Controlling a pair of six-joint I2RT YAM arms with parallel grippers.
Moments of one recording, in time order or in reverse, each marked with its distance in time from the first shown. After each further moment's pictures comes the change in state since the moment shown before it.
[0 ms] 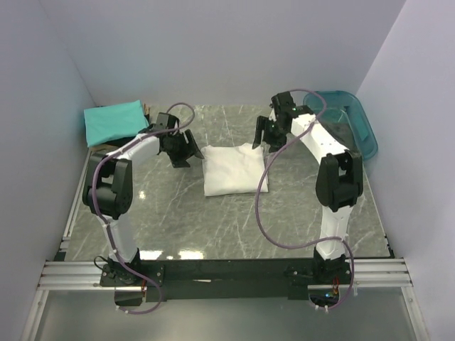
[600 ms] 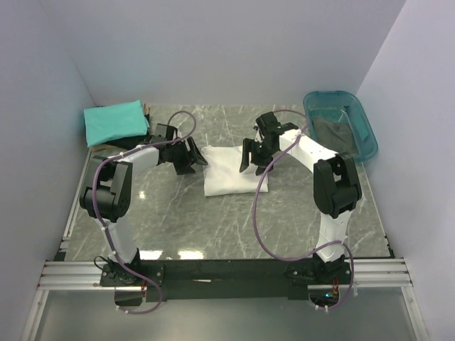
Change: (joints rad) left arm 0.000 -0.048 -0.219 0.250 0.156 0.000; right arm 0.126 -0.082 -0.278 0.090 -0.100 0.045
